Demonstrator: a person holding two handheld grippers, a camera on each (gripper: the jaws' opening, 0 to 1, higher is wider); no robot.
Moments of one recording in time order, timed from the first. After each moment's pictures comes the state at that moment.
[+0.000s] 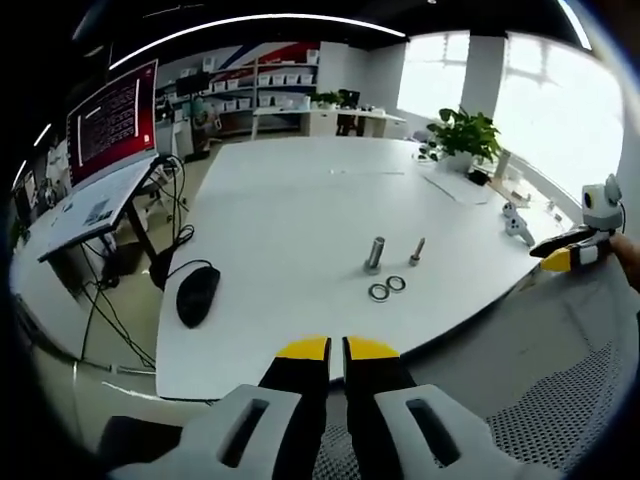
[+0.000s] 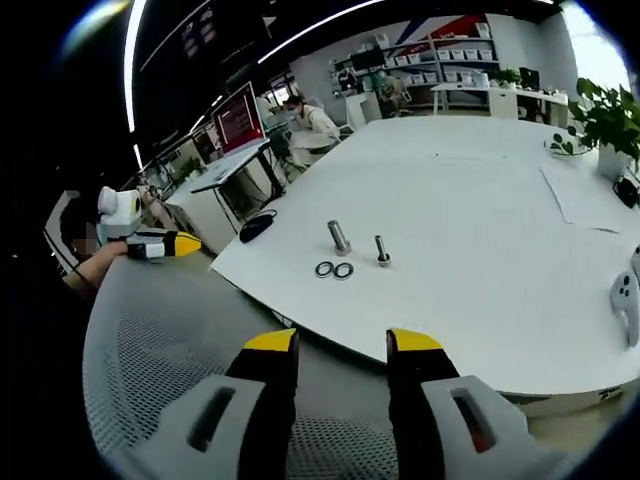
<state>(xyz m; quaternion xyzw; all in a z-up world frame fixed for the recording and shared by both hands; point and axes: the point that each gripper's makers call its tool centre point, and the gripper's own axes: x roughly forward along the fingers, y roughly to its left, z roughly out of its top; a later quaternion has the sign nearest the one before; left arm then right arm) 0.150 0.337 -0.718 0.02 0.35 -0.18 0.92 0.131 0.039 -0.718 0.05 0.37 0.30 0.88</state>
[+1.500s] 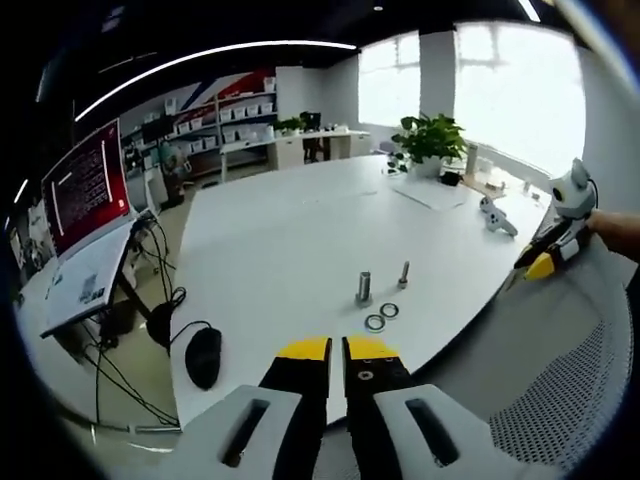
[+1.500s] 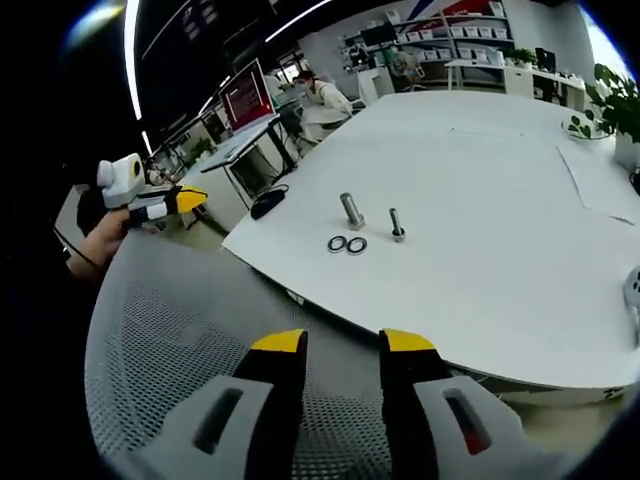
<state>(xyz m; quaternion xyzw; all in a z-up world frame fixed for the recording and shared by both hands) 0.179 0.330 -0.670 0.09 0.27 -0.25 0.93 0.117 0.046 -0.732 0.05 0.42 0.32 0.85</state>
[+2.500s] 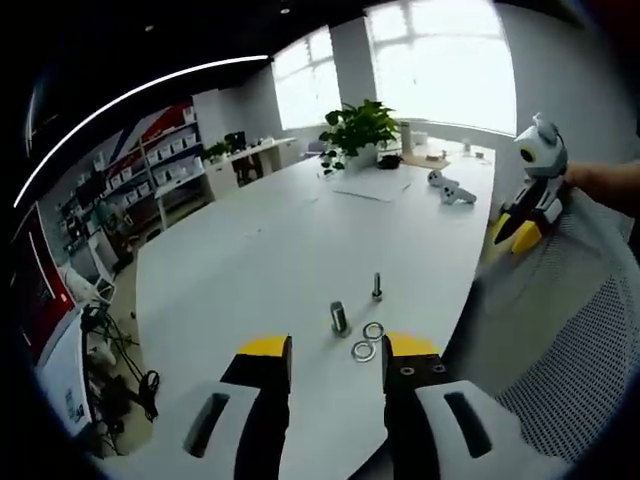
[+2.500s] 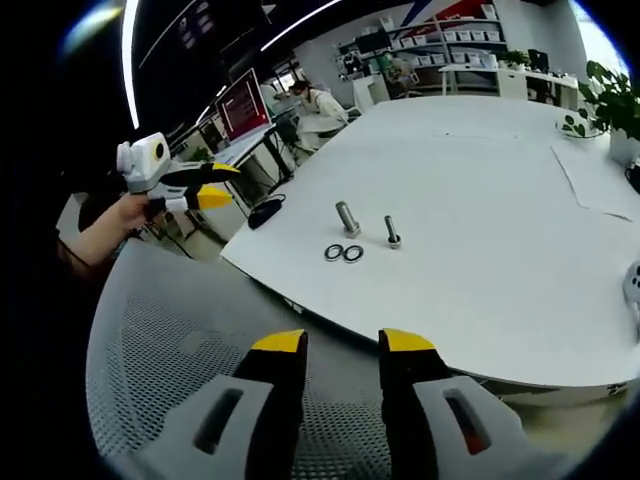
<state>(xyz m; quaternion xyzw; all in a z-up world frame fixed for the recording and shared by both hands) 0.224 0.272 -0.682 0.19 0.25 -0.39 0.87 0.124 0.045 -0.728 0.06 0.41 0.32 0.86</state>
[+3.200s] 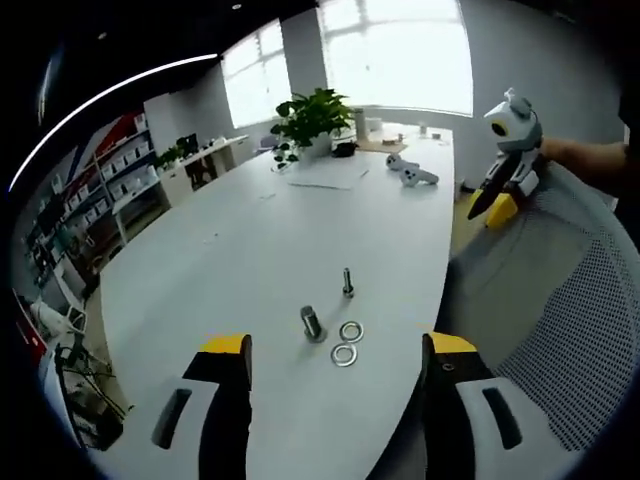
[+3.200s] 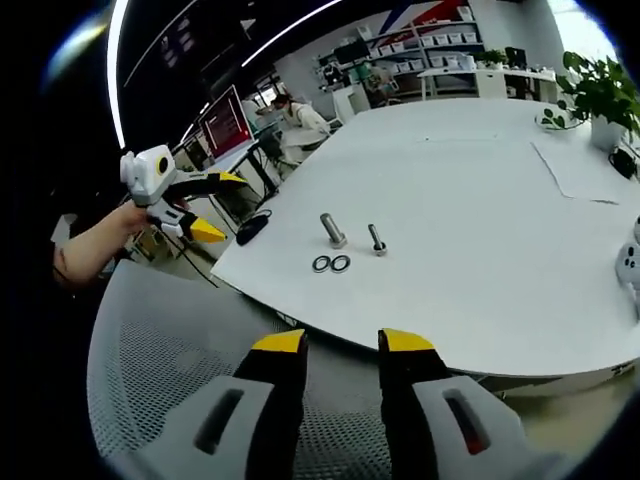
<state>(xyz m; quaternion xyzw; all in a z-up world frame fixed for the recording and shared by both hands) 0.226 0.236 -0.707 0.20 0.27 -0.48 0.81 0.129 0.038 -0.726 0.09 0.40 0.28 0.87</state>
